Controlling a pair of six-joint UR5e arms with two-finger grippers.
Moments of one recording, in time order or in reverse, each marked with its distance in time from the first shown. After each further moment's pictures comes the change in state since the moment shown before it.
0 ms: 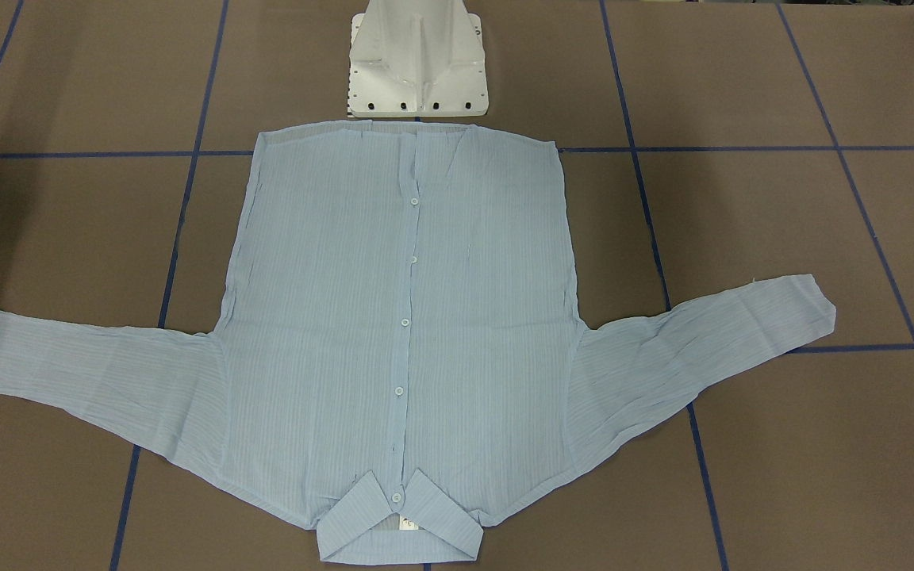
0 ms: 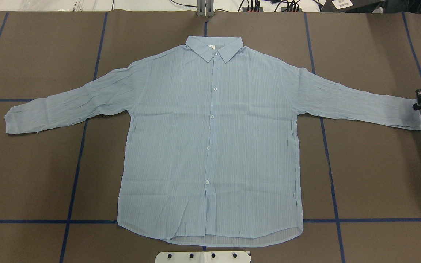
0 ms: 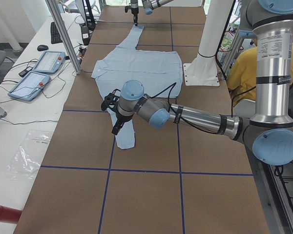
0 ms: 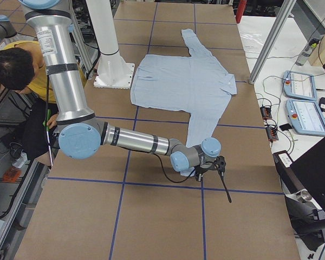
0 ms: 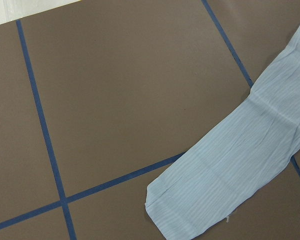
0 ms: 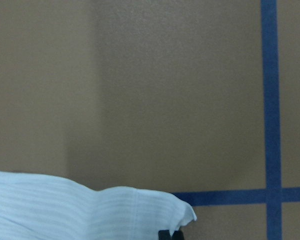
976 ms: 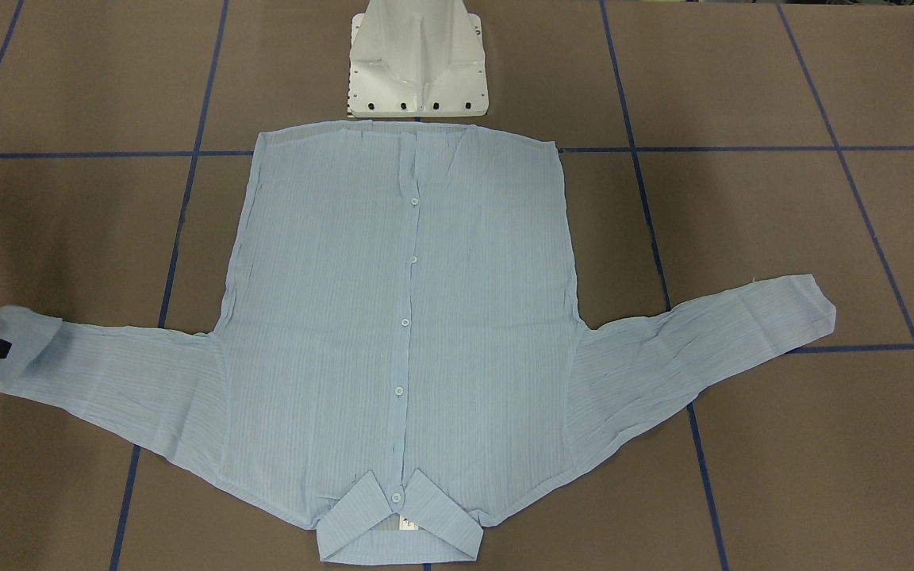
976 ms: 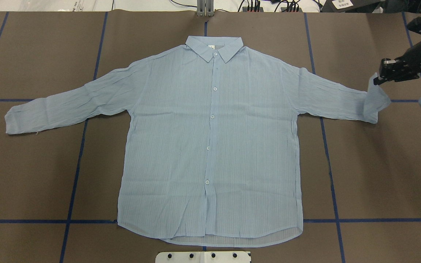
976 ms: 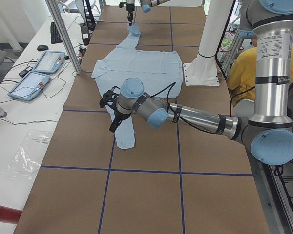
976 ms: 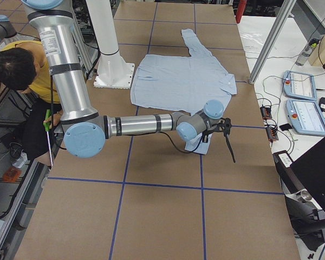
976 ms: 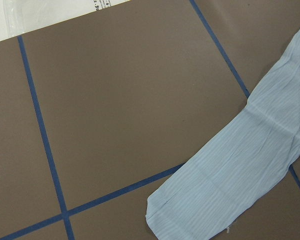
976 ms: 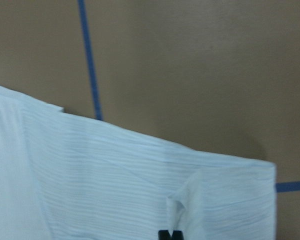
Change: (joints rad) left arm -0.007 -0.015 0.007 -0.046 0.007 -0.039; right arm -0.092 0.064 0.371 -0.005 0.092 0.511
